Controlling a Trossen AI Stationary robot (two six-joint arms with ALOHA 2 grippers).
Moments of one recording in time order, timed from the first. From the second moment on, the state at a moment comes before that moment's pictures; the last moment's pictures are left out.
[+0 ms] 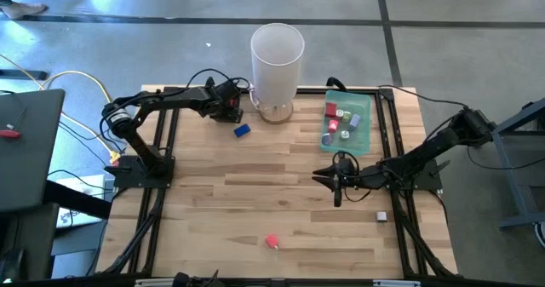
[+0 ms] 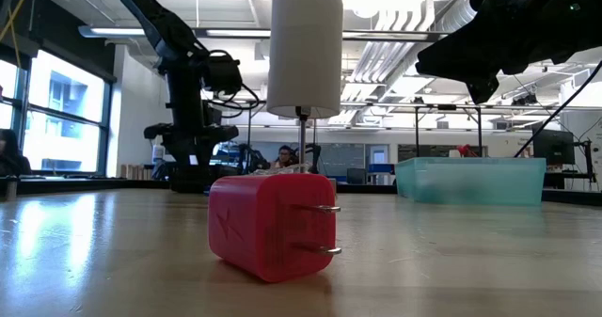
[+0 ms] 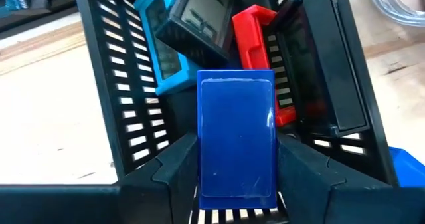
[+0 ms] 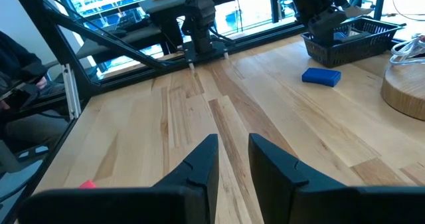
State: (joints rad) left arm 0.67 1.61 0.98 -0.54 -0.28 -0.55; right arm 0.42 1.19 0.29 0.69 0.54 0.39
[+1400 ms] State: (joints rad) left arm -0.11 1.14 0.98 -0.57 -0.24 -0.38; right arm 0.42 1.19 0.29 0.69 0.54 0.37
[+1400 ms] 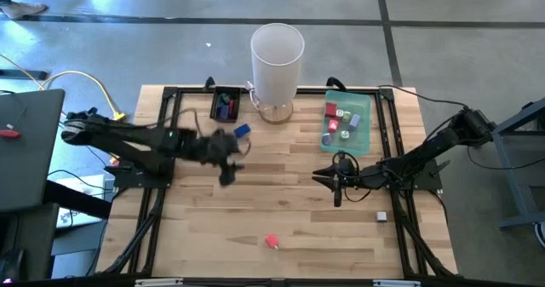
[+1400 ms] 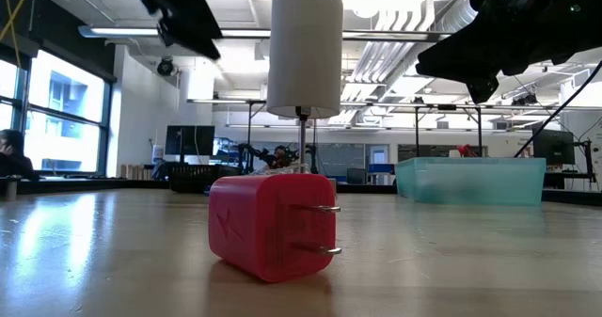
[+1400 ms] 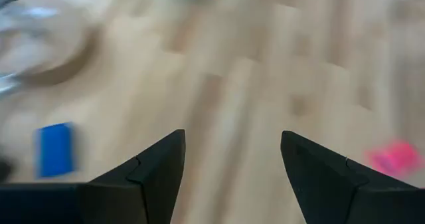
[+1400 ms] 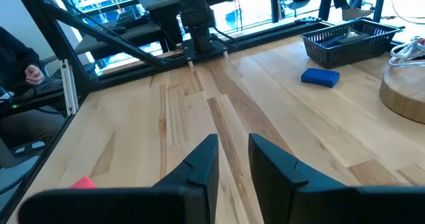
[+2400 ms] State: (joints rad) left arm -0.64 1.62 0.98 0.01 -0.29 -0.07; right arm 0.42 1.19 0.29 0.74 0.54 0.40
